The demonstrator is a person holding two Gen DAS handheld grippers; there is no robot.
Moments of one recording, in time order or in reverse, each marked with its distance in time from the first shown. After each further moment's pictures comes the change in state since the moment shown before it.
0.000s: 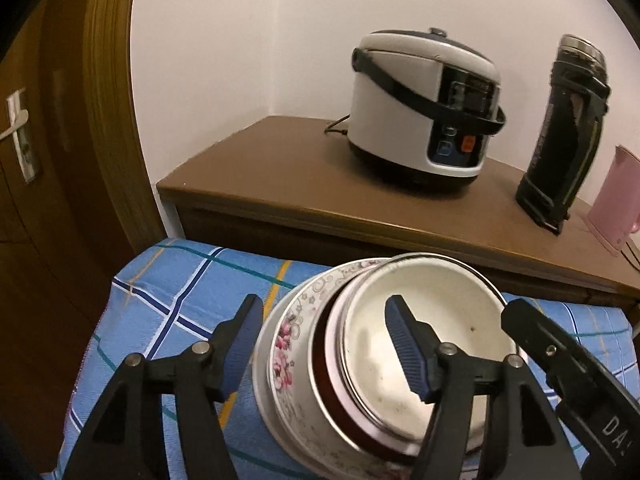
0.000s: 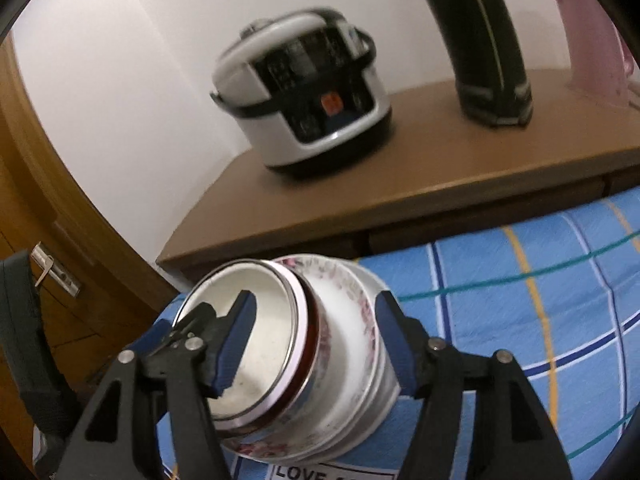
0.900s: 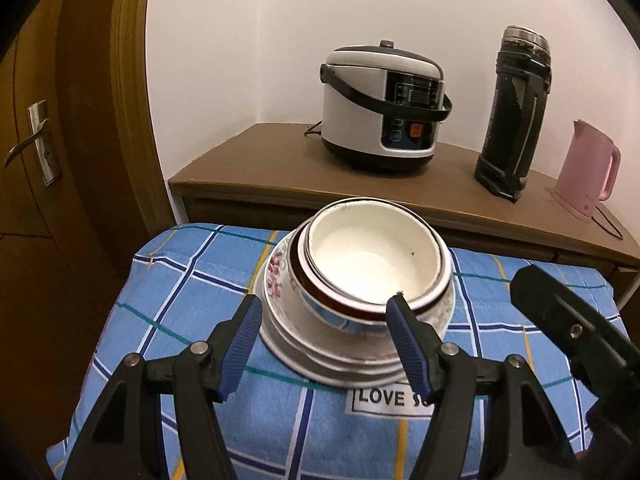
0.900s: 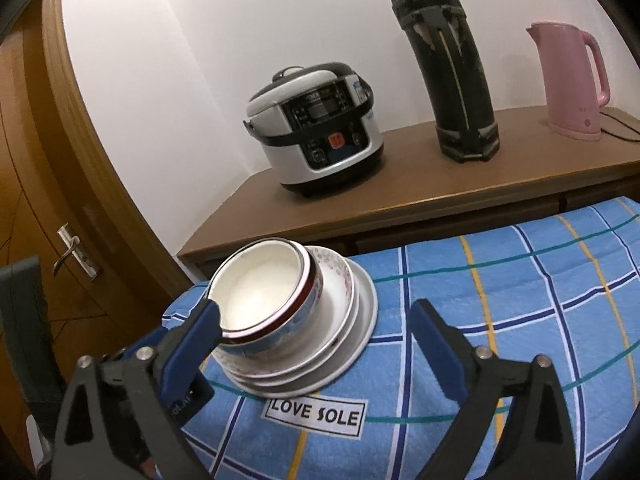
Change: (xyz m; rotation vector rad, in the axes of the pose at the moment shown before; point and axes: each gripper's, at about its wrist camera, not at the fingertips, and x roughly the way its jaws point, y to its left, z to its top) left arm -0.075 -0.014 -0.044 0.058 -0.021 -0.031; right arm -0.089 0.003 -0.036 -0.069 -0.097 -0.001
